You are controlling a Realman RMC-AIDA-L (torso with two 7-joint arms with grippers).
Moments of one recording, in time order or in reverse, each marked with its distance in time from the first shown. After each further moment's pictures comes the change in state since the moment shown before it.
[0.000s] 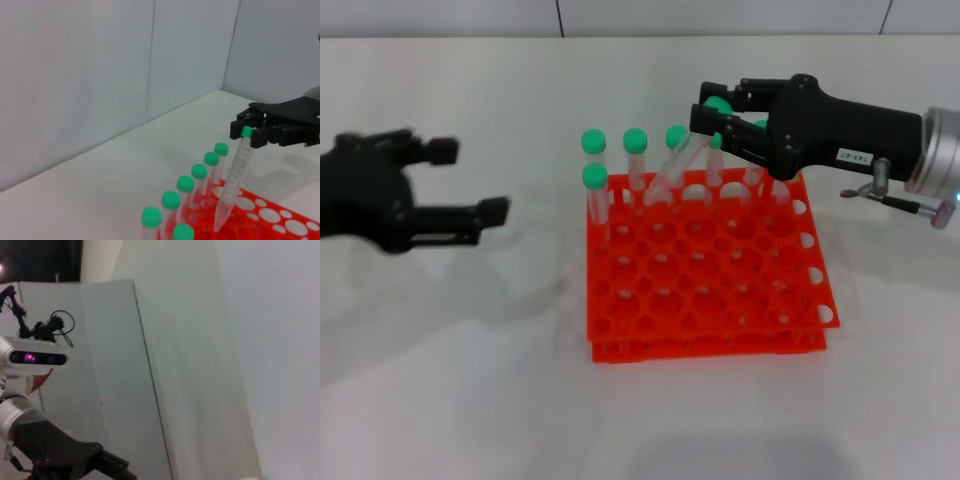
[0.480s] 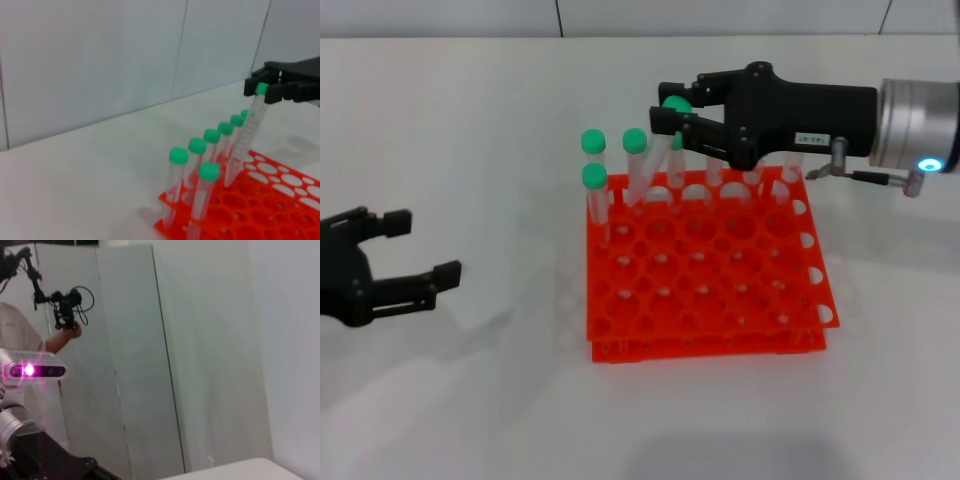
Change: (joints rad) left arm 0.098 -0.001 -0.020 -0.205 -0.040 -0.059 0.206; right arm 0.072 0.000 -0.046 -0.070 -0.080 0.081 0.072
